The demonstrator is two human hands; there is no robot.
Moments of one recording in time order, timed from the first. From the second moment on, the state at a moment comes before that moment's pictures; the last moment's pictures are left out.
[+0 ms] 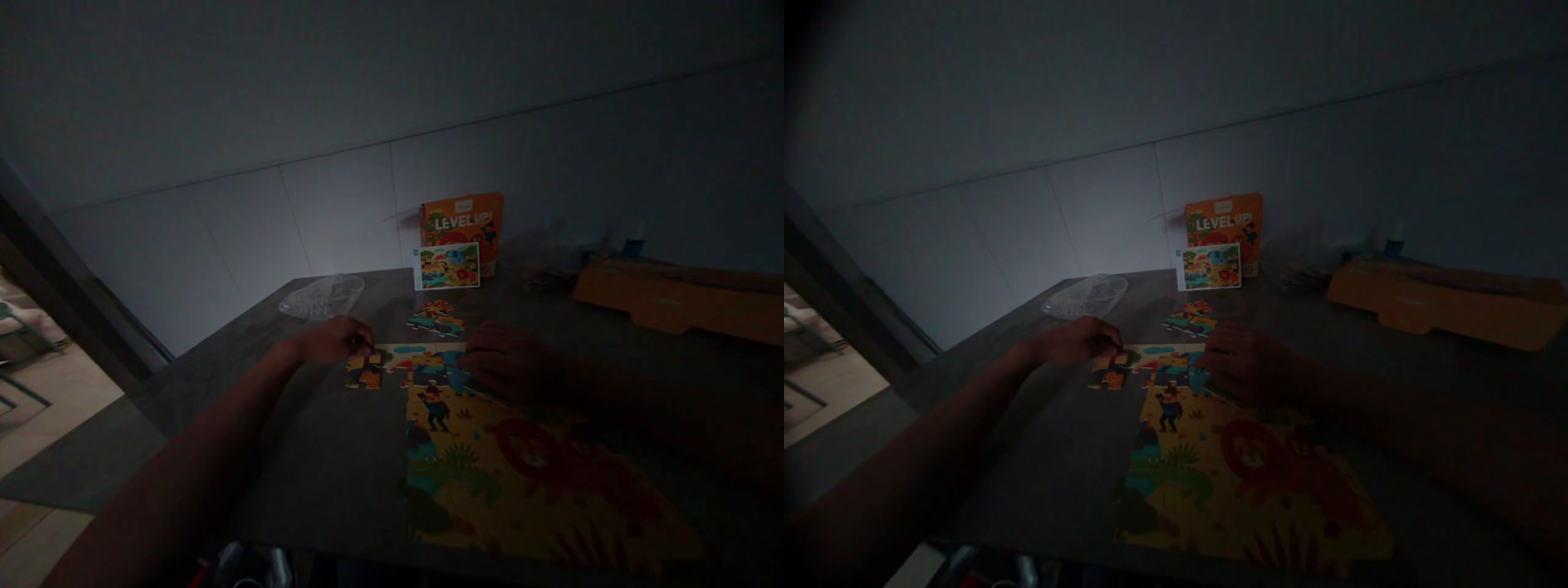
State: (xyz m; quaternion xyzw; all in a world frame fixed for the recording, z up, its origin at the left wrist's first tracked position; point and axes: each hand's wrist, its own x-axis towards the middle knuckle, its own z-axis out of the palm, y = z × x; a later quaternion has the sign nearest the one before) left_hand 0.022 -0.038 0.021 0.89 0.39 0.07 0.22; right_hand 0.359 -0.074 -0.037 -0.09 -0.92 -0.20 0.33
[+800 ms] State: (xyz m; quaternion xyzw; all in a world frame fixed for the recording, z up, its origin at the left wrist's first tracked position) left_hand 0.024 -0.054 0.026 0.89 0.44 -0.04 0.16; right_hand 0.359 -0.073 -0.038 -0.09 -0.92 -0.19 0.32
